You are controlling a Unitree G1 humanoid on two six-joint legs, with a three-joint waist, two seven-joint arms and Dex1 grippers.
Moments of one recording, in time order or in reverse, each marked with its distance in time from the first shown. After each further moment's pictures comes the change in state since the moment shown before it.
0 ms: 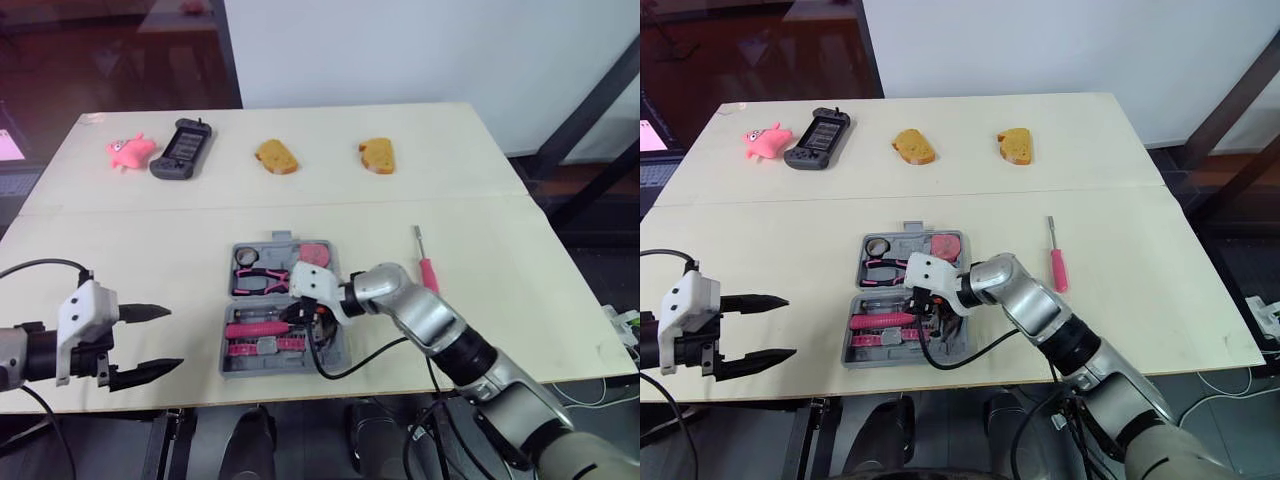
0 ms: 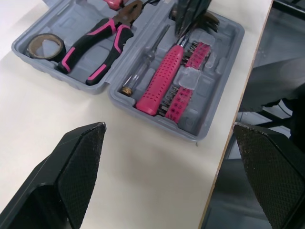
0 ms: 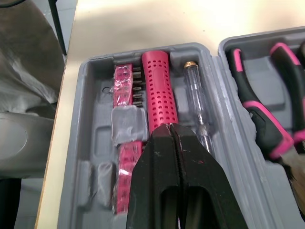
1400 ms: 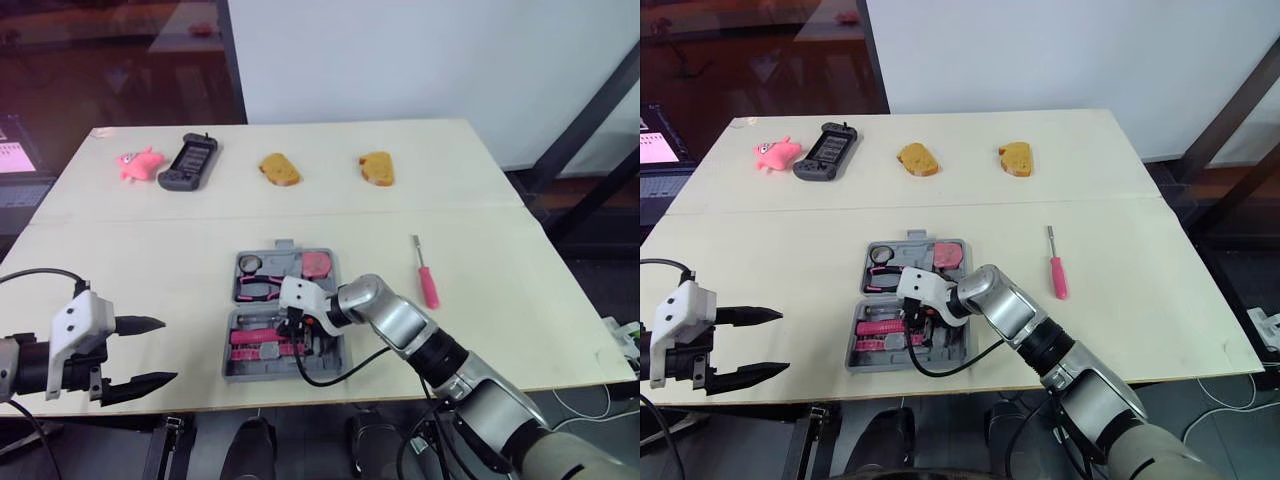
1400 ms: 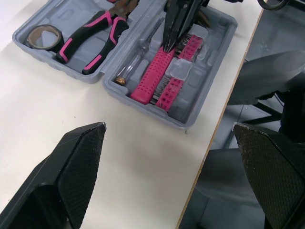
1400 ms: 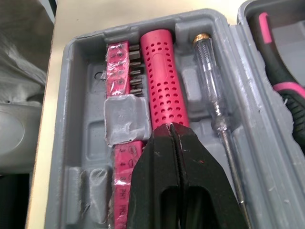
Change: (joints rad) left arm 0.077 0.012 0.053 -0.055 0.001 0.045 -0.006; right arm 0.021 0.083 0.045 0.178 -0.096 0.031 0.023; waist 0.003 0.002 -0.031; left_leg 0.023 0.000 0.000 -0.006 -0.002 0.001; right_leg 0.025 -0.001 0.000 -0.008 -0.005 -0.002
